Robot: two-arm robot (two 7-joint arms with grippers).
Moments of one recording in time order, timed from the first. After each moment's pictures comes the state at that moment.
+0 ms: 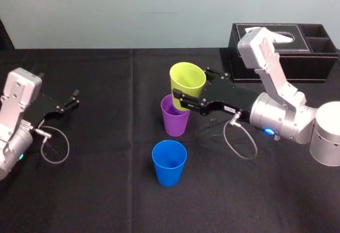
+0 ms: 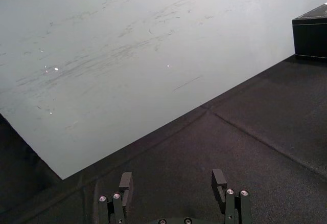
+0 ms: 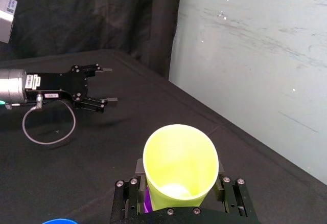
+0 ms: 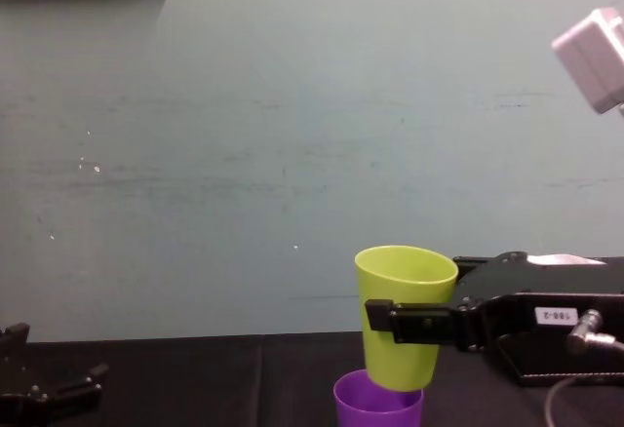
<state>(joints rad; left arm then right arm) -0.20 0.60 0.45 -1.41 -0.25 -0.12 0.03 0.33 0.49 -0.47 -1.60 0.32 0.17 0.48</state>
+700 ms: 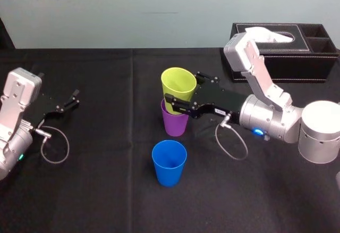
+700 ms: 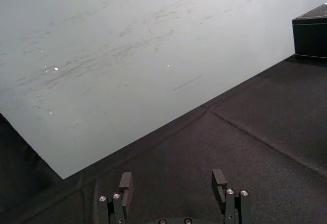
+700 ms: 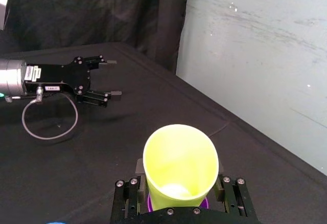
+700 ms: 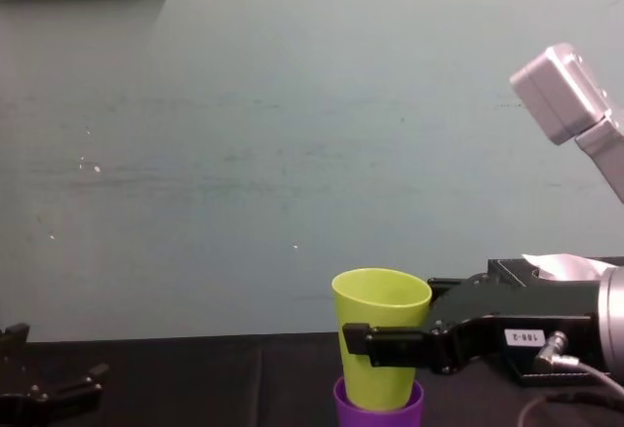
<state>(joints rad) -0.20 0.60 0.45 -1.41 -0.25 -0.12 0.03 0.37 0.45 -0.51 -1.52 0.30 0.16 0.51</state>
